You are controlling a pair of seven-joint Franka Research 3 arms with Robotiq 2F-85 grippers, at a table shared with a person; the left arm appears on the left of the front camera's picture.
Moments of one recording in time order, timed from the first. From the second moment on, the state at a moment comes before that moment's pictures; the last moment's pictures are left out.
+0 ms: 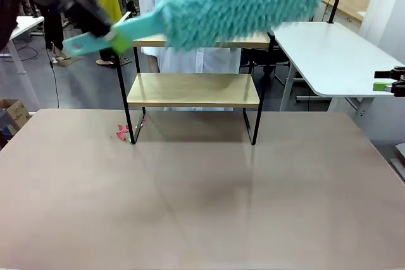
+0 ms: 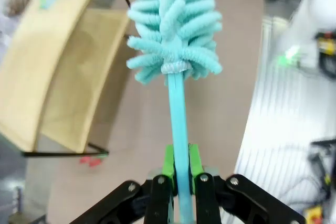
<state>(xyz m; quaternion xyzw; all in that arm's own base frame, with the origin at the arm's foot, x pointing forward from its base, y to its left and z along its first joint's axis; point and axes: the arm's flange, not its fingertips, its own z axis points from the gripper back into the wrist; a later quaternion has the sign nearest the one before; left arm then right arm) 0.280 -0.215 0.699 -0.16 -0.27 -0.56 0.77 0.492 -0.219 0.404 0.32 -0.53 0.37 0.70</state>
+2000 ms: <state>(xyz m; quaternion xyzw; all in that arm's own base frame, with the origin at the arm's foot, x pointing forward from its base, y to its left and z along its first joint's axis) 0.327 -0.484 0.735 -0.08 -0.25 -0.05 0.96 0.492 -0.219 0.404 0.32 -0.53 0.37 0.70</state>
